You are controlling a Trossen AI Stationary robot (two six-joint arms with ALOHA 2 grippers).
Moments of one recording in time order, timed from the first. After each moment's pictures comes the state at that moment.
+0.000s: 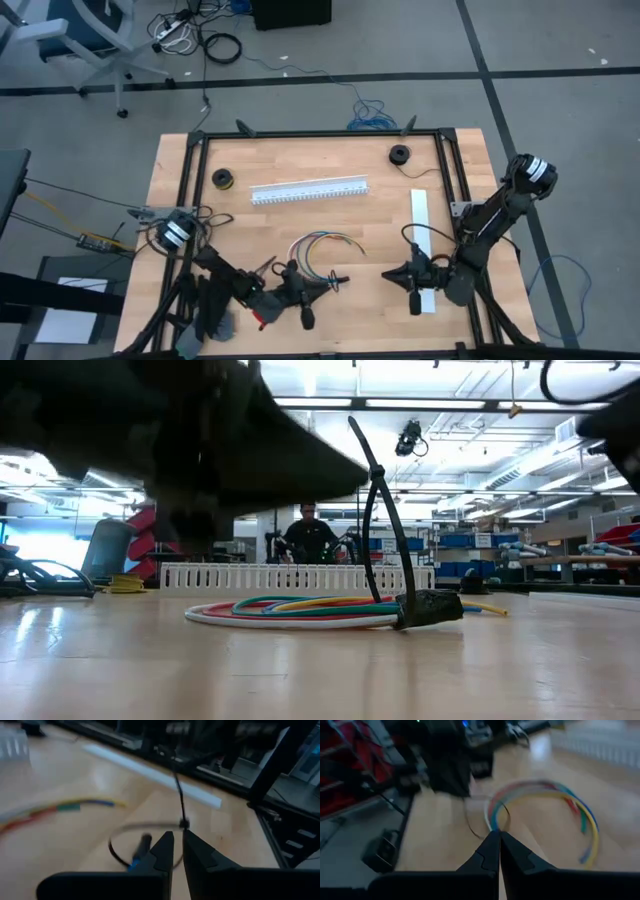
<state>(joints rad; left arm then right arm) -0.66 2.11 0.95 0.91 -0.91 -0.55 0.97 1.42 0.44 0.57 1.02 0.71</state>
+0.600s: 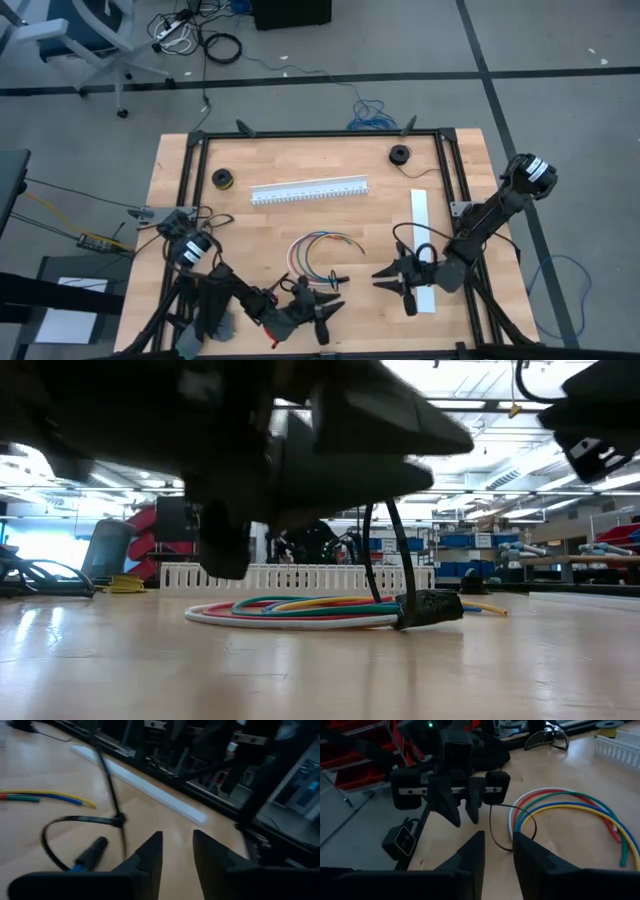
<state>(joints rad) -0.68 2.30 1.20 0.97 -1.01 -0.56 0.83 1.42 0.44 0.69 0.74 0.48</state>
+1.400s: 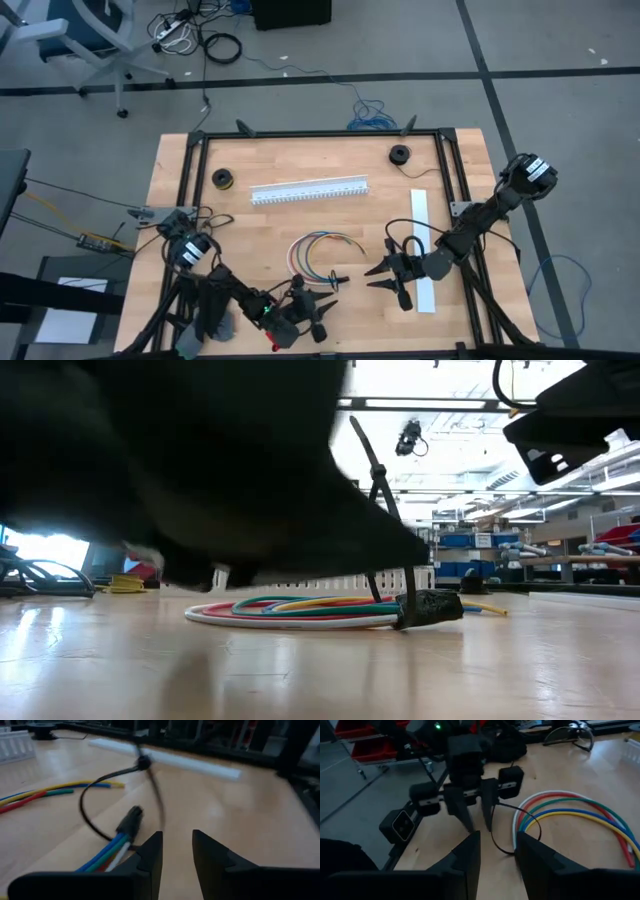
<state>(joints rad) -0.70 2.30 1.20 0.69 -1.05 -0.52 0.70 1.42 0.44 0.69 0.50 0.33</state>
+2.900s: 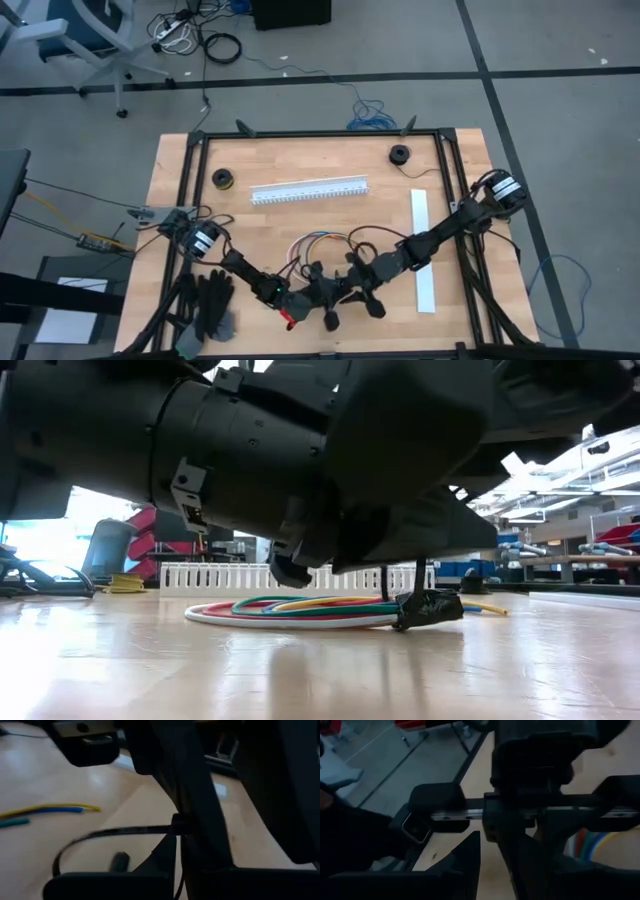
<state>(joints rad) -0.56 2.30 1.20 0.87 -0.77 -0.40 0.48 1.75 0.76 0.60 0.03 0.32</state>
